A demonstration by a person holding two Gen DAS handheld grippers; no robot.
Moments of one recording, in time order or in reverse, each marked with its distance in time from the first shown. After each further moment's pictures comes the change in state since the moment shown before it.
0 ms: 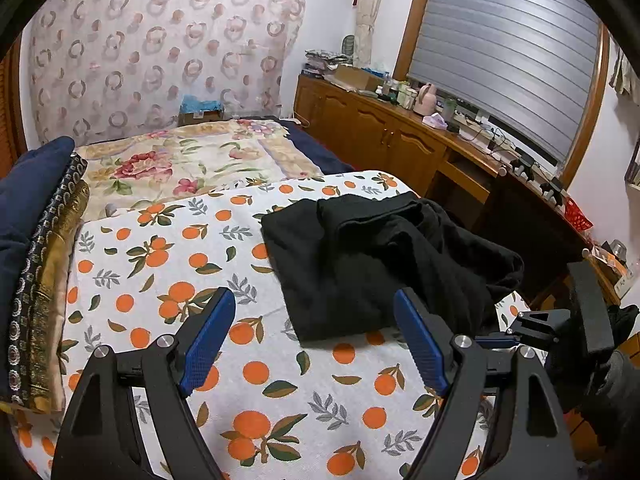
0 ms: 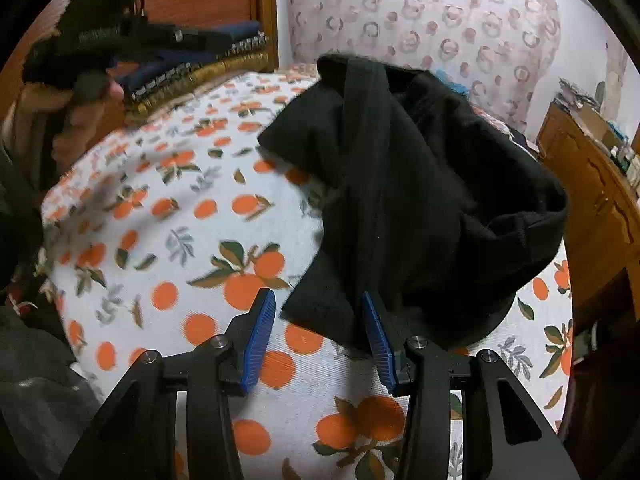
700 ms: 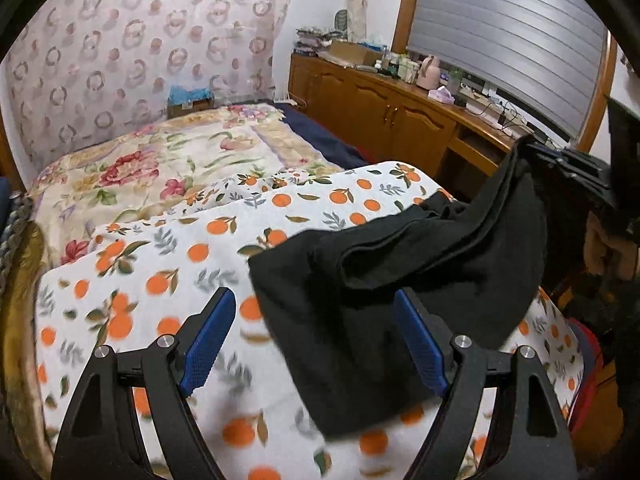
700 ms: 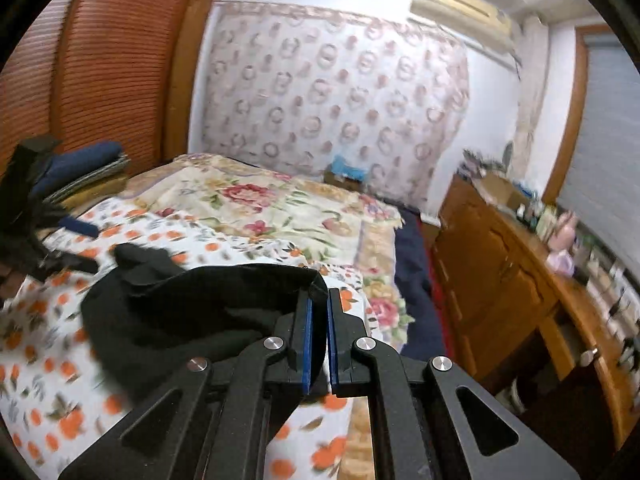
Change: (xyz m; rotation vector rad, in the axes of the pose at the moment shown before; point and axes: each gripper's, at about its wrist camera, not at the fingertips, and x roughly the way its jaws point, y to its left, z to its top) left arm 0.095 0.001 0.052 0.063 0.092 0.015; right arm -0.043 -0.173 0.090 0.083 -0.286 -0.336
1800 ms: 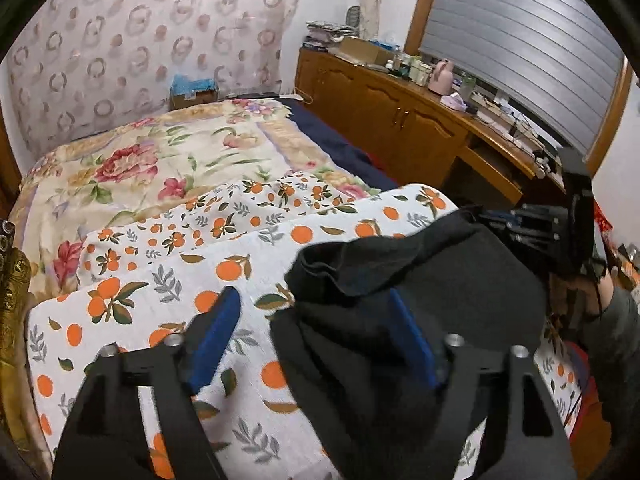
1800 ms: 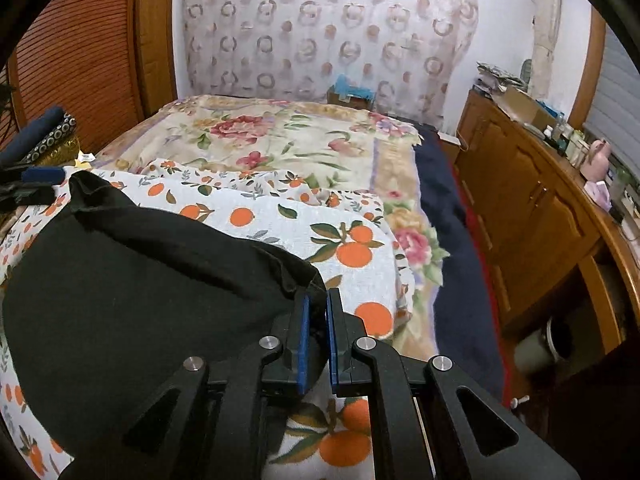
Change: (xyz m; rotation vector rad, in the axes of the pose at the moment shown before) left arm 0.020 0.022 0.036 -0.031 0.014 -0.008; right arm 0.105 -0.035 0.030 0.086 0.259 0.074
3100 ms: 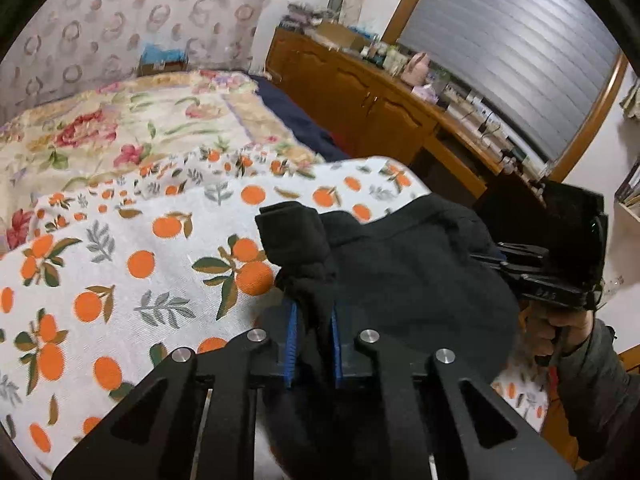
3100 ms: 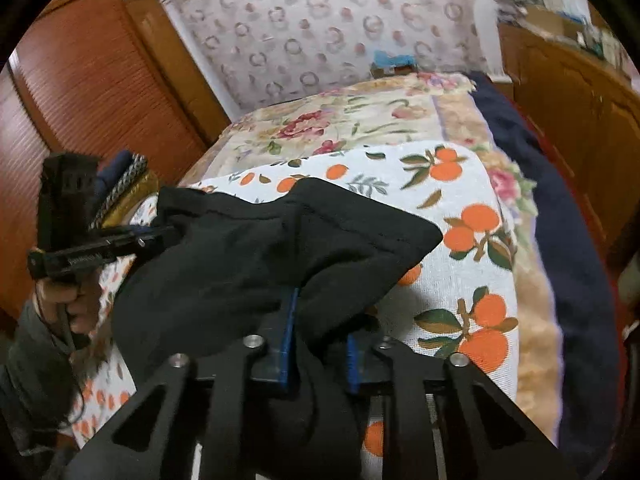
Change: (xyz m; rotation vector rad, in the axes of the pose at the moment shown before) left arm 0.017 -0.003 -0.015 -0.075 0.050 -0.181; right arm -0.038 -0.019 -0.054 0.213 0.007 0.346
